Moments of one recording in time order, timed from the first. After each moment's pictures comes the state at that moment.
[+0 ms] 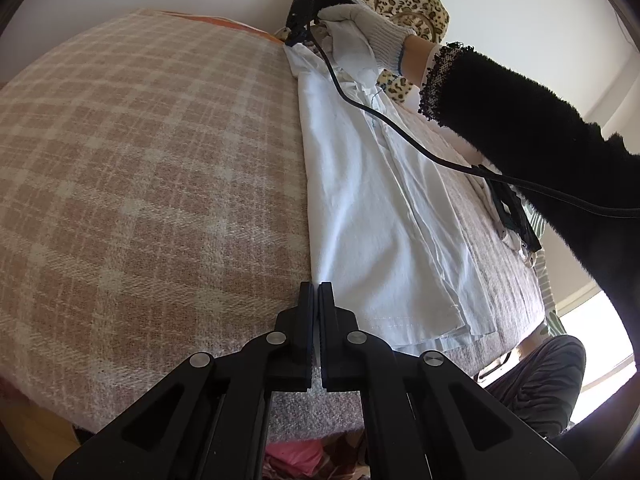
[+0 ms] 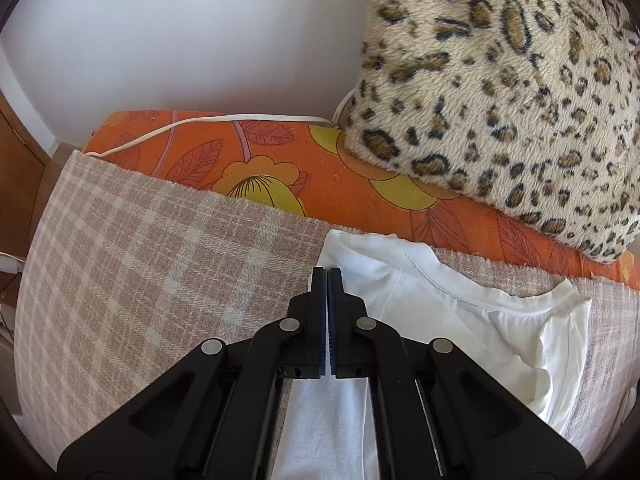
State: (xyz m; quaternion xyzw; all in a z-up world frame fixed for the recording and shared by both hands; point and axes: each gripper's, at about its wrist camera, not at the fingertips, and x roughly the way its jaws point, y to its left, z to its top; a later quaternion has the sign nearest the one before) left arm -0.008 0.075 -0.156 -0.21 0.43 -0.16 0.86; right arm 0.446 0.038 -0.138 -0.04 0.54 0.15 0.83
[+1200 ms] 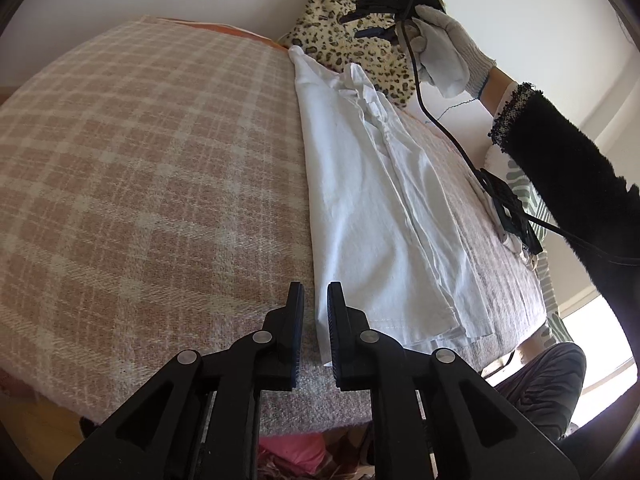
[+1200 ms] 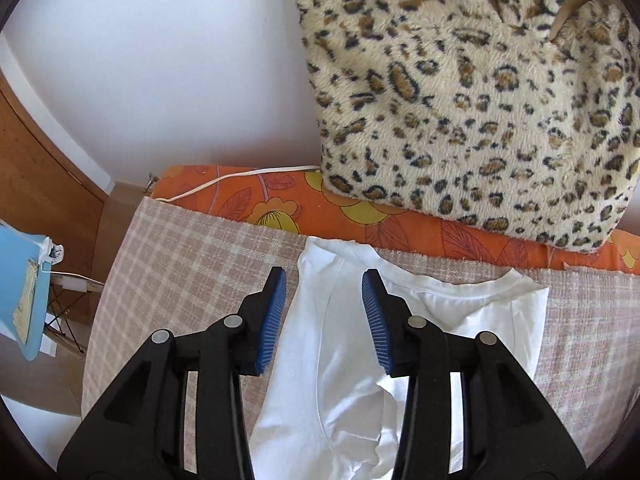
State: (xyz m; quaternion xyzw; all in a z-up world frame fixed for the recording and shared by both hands) left arm -0.010 0.082 -0.143 -0.21 0.43 -0.15 0.87; right arm 0.420 -0.078 -0.031 0.06 0.50 0.20 0.84
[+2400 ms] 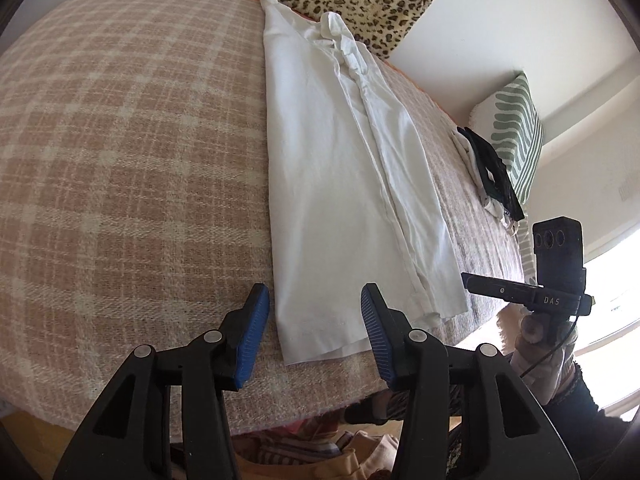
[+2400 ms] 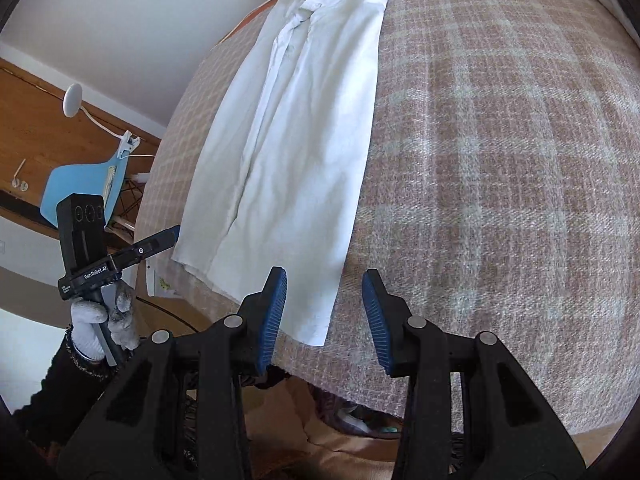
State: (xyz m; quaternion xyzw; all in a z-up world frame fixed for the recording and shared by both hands) left arm 0.008 0.070 -0.146 -0.20 0.52 -0.21 0.81; right arm 0.016 -0.264 -0.154 0.19 0.58 0.28 0.74
